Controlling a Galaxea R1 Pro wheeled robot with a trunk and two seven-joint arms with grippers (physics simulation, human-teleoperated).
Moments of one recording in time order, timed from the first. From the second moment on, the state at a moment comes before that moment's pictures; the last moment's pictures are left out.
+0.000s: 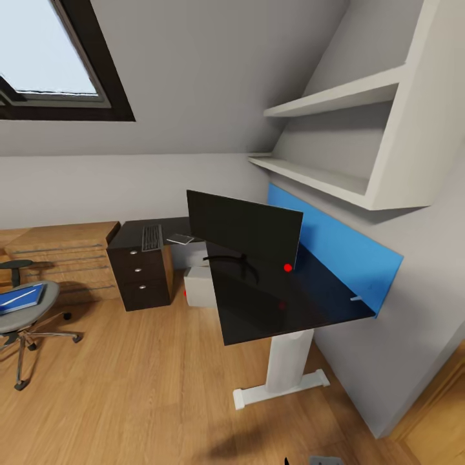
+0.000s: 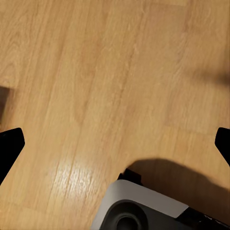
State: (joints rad) left arm -0.07 -0.02 0.23 -0.35 0.12 -0.26 0.17; right arm -0.38 0.07 -0.08 0.02 0.04 -0.56 -0.03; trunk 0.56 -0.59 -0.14
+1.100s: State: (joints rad) left arm -0.07 -0.01 0.23 -0.37 0.12 -0.27 0.17; right arm -0.38 0.07 -0.08 0.02 0.04 -0.57 -0.03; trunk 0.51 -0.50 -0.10
